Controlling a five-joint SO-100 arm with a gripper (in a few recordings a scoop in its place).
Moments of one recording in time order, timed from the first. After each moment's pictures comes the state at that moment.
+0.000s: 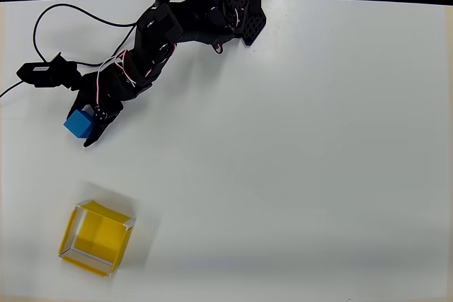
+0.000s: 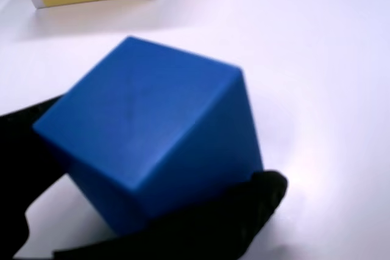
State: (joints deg) arm 52.3 59.3 122.5 -40.4 -93.7
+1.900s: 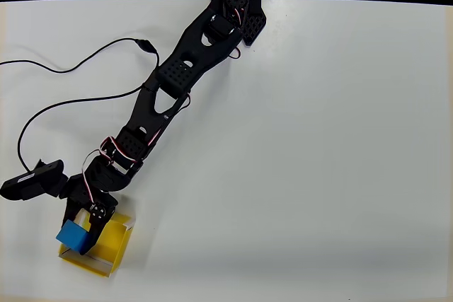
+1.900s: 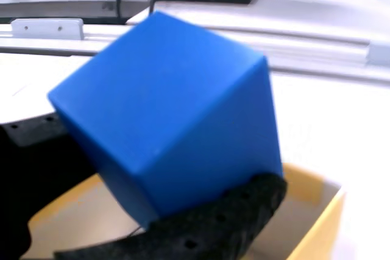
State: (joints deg) arm 29.9 22.1 37.6 -12.0 -83.2
